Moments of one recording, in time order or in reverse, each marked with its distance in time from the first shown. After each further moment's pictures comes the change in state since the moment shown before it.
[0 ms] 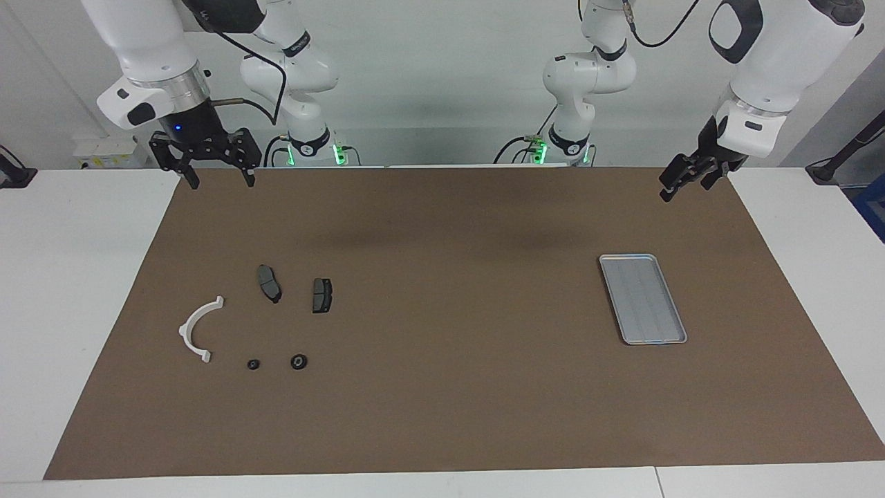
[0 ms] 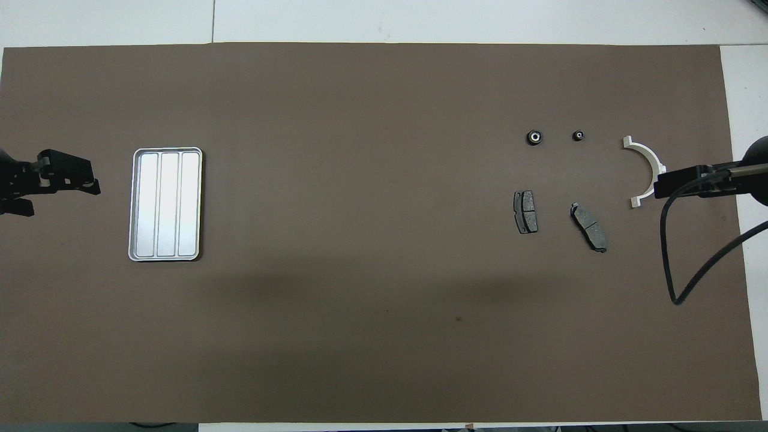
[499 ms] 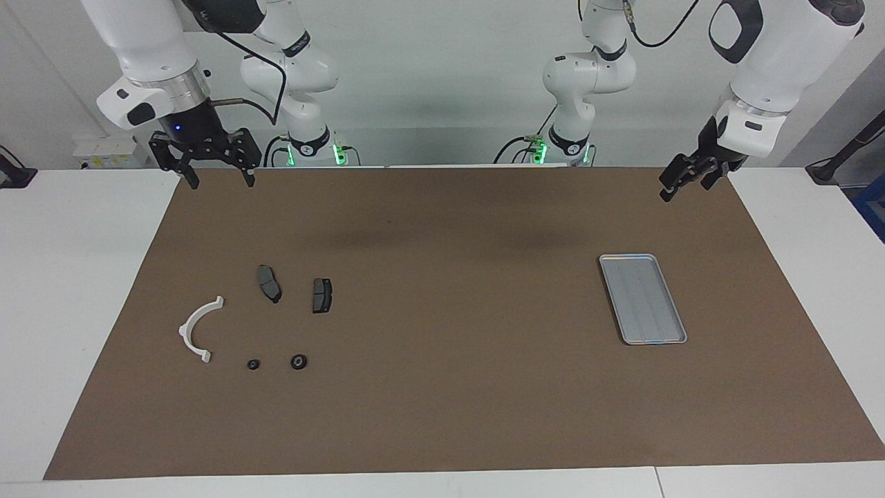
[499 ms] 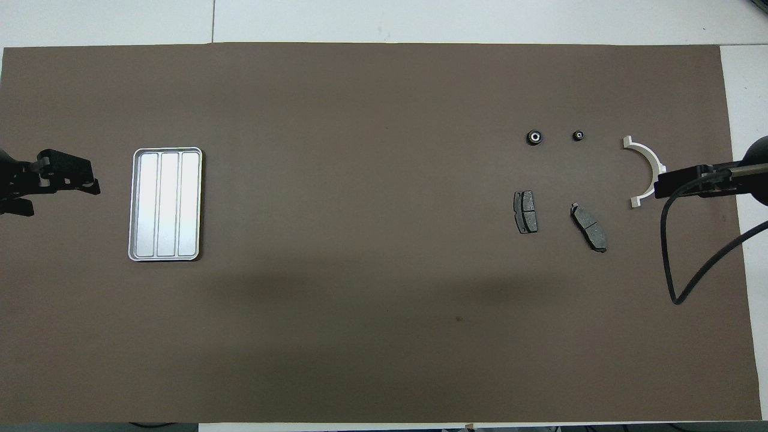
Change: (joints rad) left arm 0.000 0.000 0.000 0.000 0.000 0.000 0.000; right arm -0.001 0.000 -0.002 0.000 0.000 0.000 0.000
